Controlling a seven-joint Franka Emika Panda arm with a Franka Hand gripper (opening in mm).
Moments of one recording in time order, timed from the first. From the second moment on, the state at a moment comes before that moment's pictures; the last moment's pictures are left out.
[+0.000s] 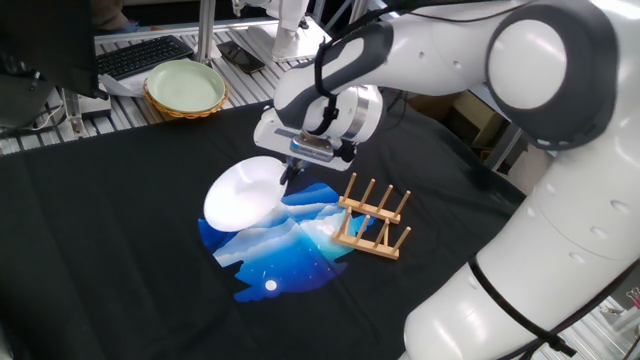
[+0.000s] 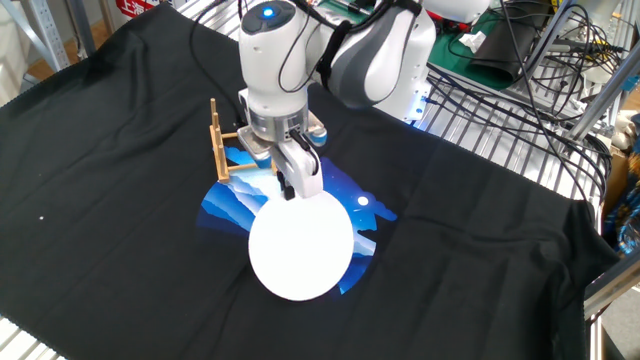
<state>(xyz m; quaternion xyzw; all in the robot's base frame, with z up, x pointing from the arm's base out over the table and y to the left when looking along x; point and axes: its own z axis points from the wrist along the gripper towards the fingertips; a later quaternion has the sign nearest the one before) 0.466 -0.025 0.164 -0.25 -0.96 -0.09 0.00</state>
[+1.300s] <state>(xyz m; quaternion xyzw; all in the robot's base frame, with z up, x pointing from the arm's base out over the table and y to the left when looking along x) 0.463 -0.029 0.209 -0.23 -0.97 -0.04 0.02</state>
